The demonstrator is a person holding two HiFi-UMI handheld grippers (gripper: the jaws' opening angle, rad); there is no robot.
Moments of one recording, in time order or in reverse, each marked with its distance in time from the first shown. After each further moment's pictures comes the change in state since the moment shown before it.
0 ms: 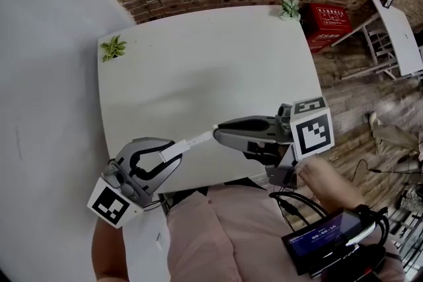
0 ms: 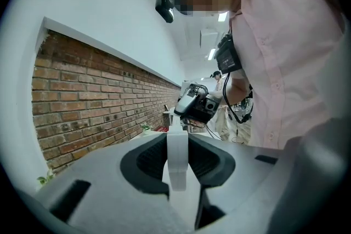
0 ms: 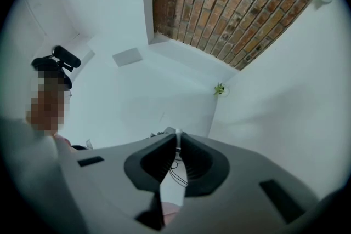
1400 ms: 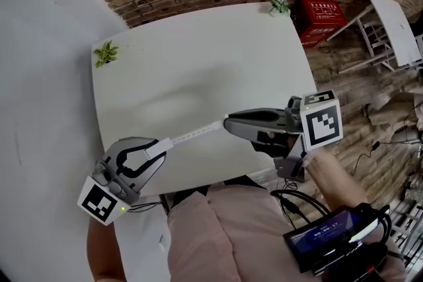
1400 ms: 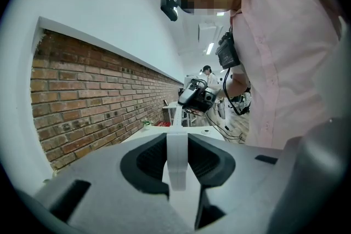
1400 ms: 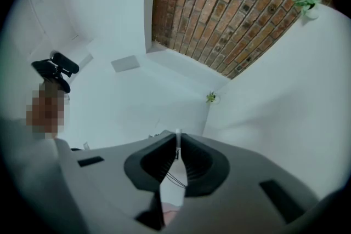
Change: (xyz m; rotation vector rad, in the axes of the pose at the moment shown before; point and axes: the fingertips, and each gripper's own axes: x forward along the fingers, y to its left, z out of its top) left arm -0.011 0.011 -0.020 0.037 0.063 -0.024; right arm -0.033 -0.014 0.010 -0.015 -0.054 -0.059
